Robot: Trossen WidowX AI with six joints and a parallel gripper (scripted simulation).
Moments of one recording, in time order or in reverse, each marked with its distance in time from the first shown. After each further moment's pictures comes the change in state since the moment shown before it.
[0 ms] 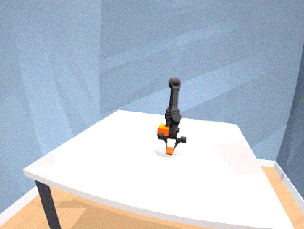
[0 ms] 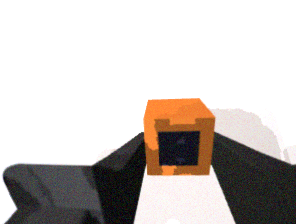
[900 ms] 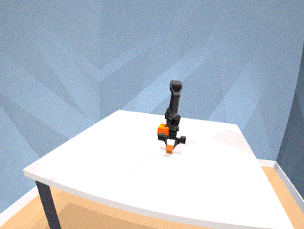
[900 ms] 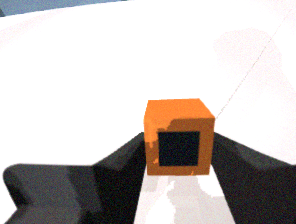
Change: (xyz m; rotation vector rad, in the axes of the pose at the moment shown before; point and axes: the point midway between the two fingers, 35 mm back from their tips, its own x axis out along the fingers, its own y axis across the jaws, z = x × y) arm -0.013 -0.004 -0.015 0.005 -0.254 -0.001
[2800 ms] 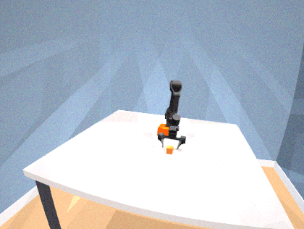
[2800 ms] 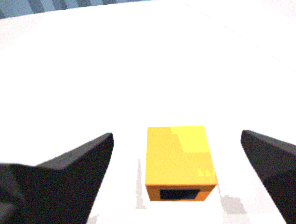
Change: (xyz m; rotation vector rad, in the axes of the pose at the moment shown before) arm -0.001 0.000 0.001 0.000 -0.007 -0.001
